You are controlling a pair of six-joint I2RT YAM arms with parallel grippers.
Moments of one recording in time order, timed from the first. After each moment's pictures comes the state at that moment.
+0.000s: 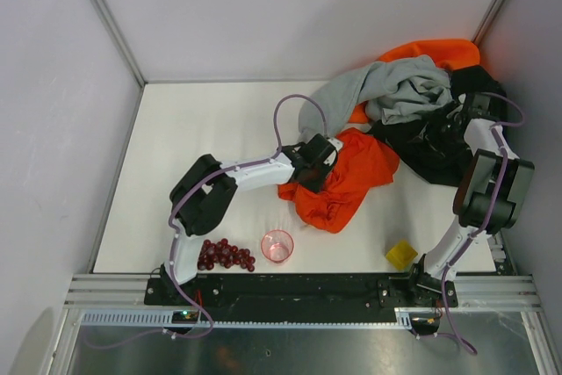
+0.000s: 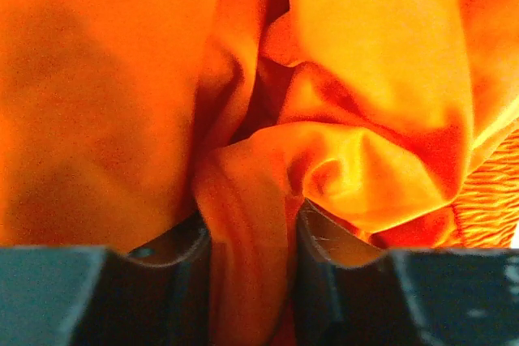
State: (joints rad) left arm -0.88 2.03 1.45 -0.43 -0.06 -0.23; right arm -0.34 1.84 1.37 -0.60 -0.46 0.36
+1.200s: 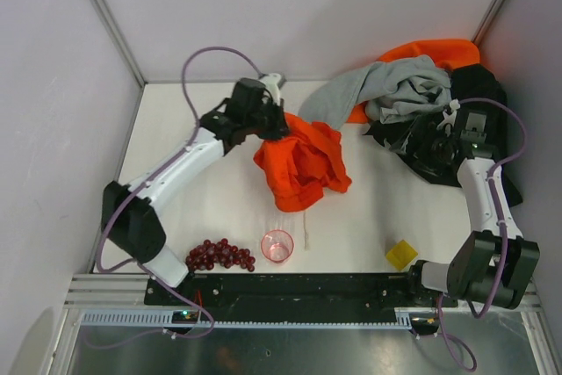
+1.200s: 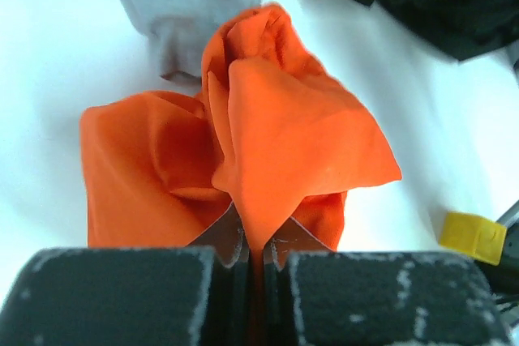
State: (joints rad) left arm -0.61 1.63 1.45 -0.46 0.15 -0.32; right arm -0.22 1.29 1.06 -0.62 -0.46 0.37
